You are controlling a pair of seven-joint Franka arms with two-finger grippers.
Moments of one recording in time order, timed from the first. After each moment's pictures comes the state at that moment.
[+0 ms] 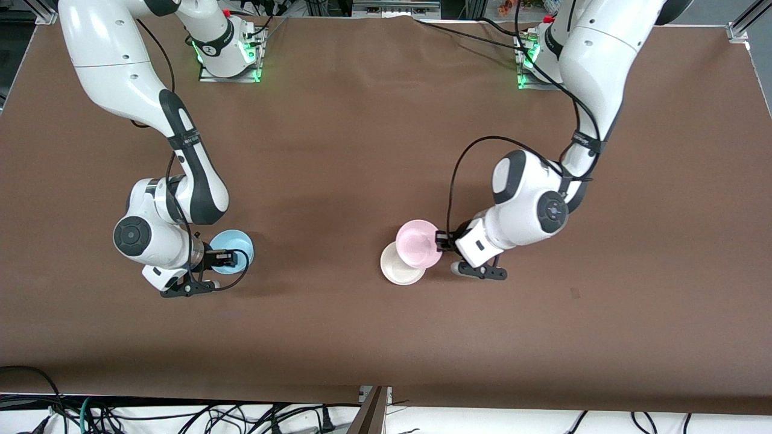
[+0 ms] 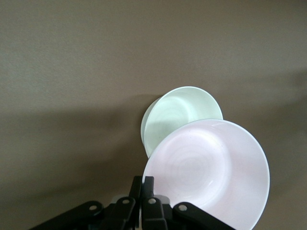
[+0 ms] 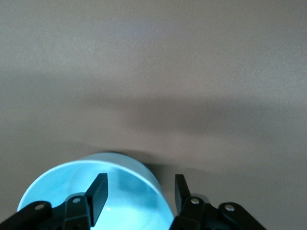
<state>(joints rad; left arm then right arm) -0.29 0.70 -0.19 -1.53 -0.40 2.33 -0.13 0.18 0.73 -0.07 -1.59 0.09 2.28 -0.06</state>
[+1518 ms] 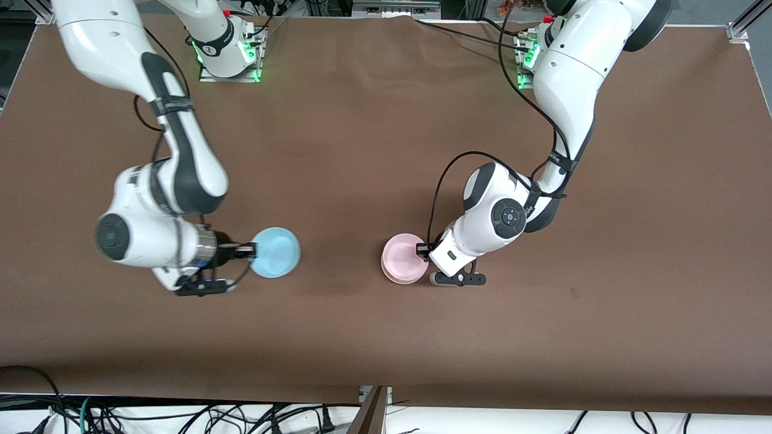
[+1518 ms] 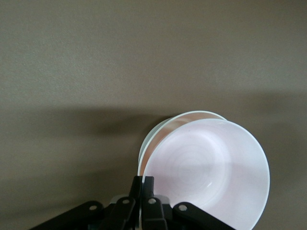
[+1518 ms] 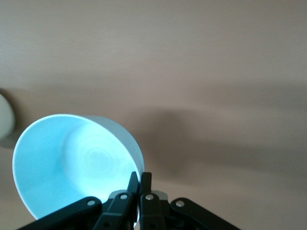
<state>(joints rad) -0.35 0.85 -0.19 -1.38 -0.24 2.35 -0.34 0.23 0.68 0.04 -1.39 0.27 2.00 0.12</state>
